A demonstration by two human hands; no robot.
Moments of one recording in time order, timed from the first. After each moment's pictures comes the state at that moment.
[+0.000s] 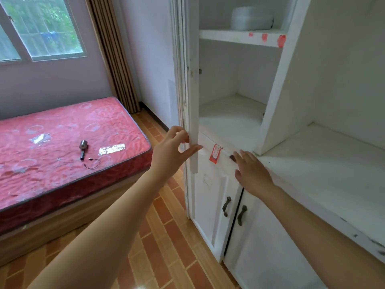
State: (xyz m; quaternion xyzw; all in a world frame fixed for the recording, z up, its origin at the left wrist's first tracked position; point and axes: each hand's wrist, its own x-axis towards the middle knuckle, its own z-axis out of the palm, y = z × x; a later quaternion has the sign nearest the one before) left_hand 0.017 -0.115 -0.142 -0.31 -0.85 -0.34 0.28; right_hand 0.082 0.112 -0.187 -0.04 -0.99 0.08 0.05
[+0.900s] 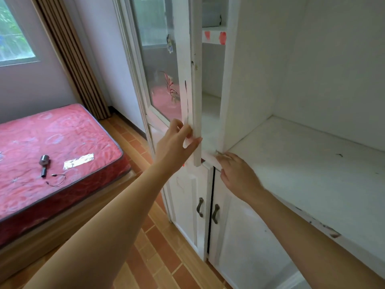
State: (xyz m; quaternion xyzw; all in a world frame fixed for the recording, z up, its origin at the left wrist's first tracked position) left_hand 0.016 -0.006 -0.133 -0.34 -0.86 -0.27 0.25; right_hand 0.113 0.164 -0.189 0.03 -0.97 0.07 0.21
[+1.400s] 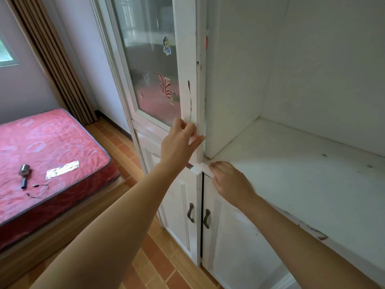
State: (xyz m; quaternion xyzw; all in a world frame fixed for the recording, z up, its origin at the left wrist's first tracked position) left_hand 0.008 0.045 -0.129 -0.33 -0.87 -0.27 0.25; right_hand 0.119 0.172 -0.192 0.03 -0.97 0.07 0.23
